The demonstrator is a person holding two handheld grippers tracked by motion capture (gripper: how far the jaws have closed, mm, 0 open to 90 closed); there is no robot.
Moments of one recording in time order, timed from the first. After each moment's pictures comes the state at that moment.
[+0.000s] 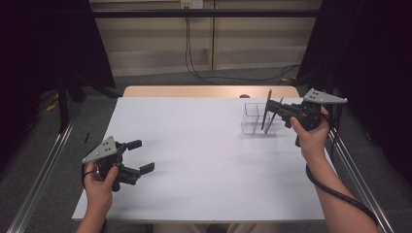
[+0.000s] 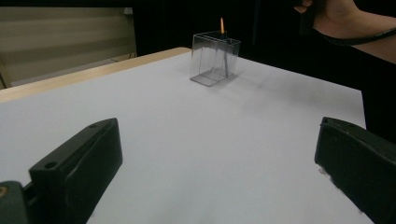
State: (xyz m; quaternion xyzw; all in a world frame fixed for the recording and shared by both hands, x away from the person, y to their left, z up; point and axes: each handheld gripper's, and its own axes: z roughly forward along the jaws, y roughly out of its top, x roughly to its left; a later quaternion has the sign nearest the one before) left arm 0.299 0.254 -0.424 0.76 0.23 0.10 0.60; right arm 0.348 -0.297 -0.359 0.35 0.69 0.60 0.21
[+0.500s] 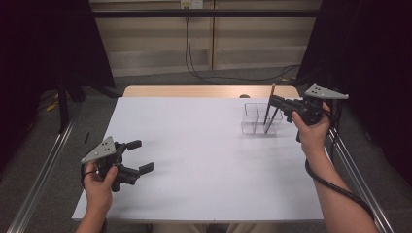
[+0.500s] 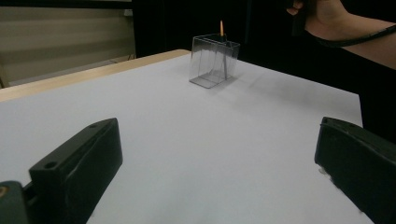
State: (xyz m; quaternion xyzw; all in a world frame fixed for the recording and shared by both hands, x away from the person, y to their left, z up) left arm 0.299 0.255 -0.425 0.75 0.23 0.09 0.61; right arm 0.361 -0.305 -0.359 0.37 0.68 0.59 0.22
